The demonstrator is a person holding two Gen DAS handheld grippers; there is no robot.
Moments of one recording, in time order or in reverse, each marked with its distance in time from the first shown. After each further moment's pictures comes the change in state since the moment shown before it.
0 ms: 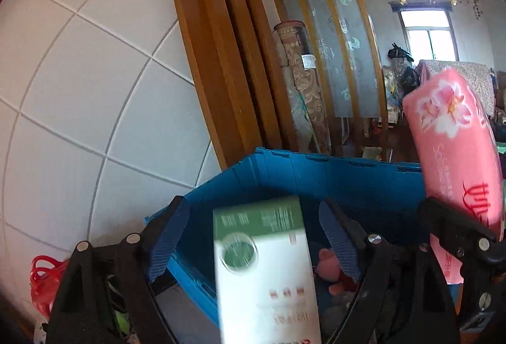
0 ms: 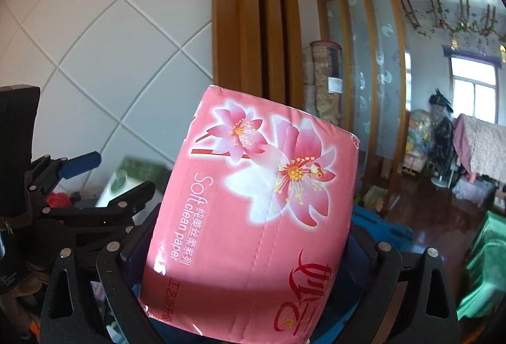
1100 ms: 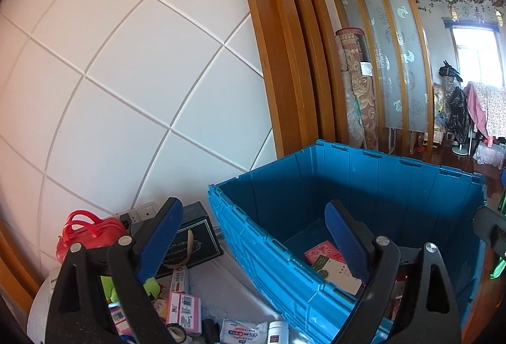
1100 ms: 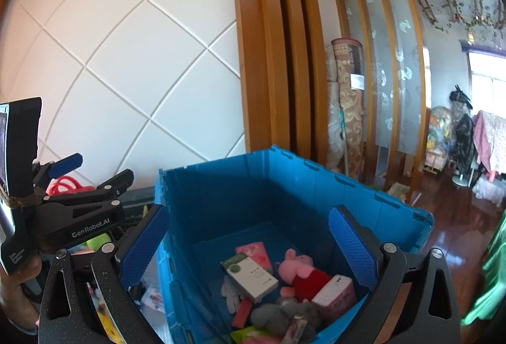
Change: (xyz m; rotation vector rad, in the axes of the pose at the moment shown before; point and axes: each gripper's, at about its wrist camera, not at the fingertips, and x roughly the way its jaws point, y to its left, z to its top) left arm -0.072 0.064 -0.056 -0.164 0.003 0.201; right arm -0.047 0.024 -0.027 -0.017 -0.020 0.143
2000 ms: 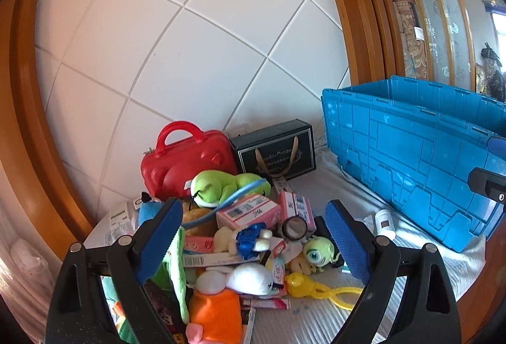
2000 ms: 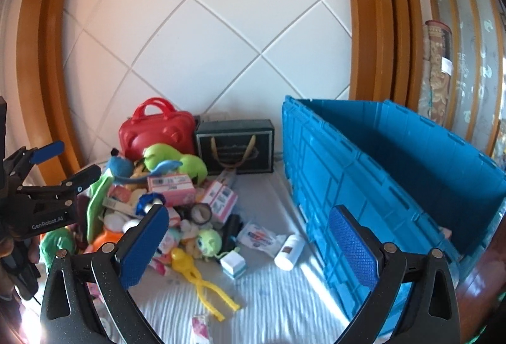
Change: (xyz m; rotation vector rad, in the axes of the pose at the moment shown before) left arm -0.110 0.175 -0.170 -0.042 0.177 0.216; right arm -0.016 0.174 -0.119 -0.175 0.201 0.308
